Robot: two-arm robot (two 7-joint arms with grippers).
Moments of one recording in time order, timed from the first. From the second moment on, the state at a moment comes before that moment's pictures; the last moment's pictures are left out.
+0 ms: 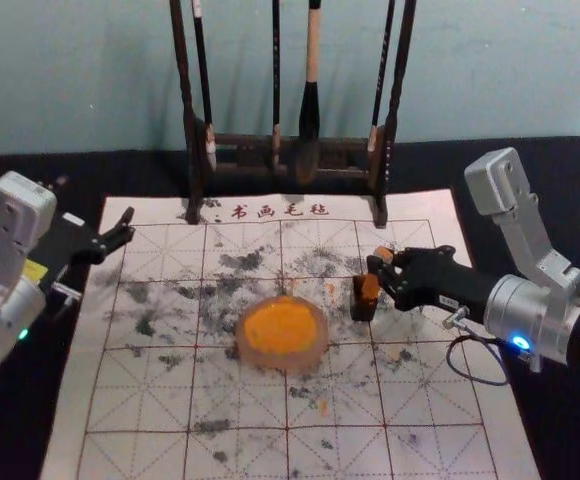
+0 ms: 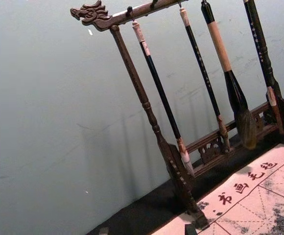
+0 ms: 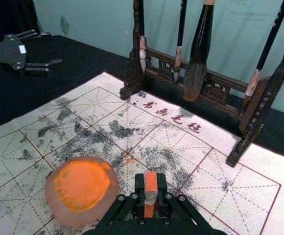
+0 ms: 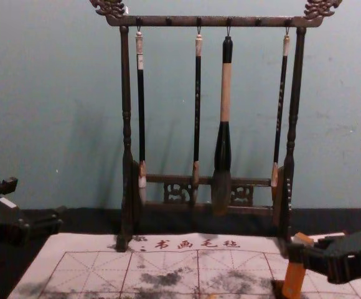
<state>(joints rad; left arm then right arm) -0.20 0.60 0.45 -1.41 -0.25 -0.12 0.03 0.17 0.54 -0.41 -1.64 0.46 0.35 0.36</state>
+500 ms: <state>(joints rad) -0.20 0.60 0.45 -1.41 -0.25 -0.12 0.03 0.18 0.51 -0.42 -1.59 0.44 0.35 0.36</state>
